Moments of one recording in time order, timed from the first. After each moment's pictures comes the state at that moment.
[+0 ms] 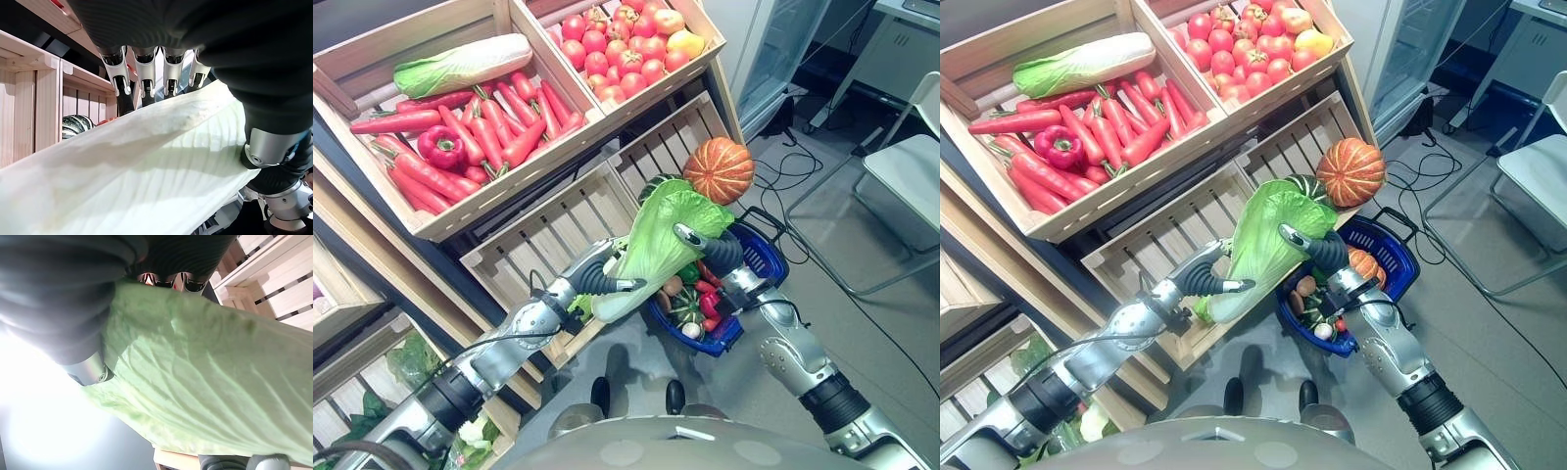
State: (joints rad) left arm -0.10 0.64 -0.62 -0.10 0.16 -0.20 0.08; right arm -0.05 -0.51 0.46 -0.08 0.77 -0.24 0.20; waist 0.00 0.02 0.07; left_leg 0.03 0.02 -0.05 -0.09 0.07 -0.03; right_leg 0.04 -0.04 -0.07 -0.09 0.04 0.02
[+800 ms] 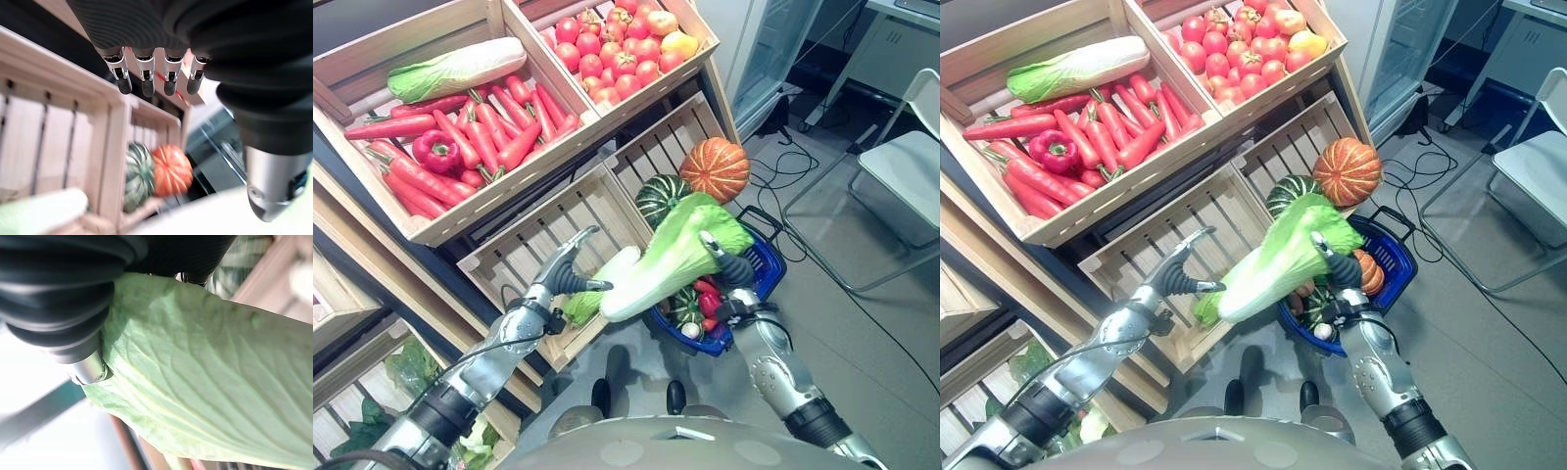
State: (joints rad) left arm 0.04 0.62 -0.43 -0.03 0.16 -0.05 0.26; right arm 0.09 -0.37 0.32 0.07 0.86 -0.29 -0.06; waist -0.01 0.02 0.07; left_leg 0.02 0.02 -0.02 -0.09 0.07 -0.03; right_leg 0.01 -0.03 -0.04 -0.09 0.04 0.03
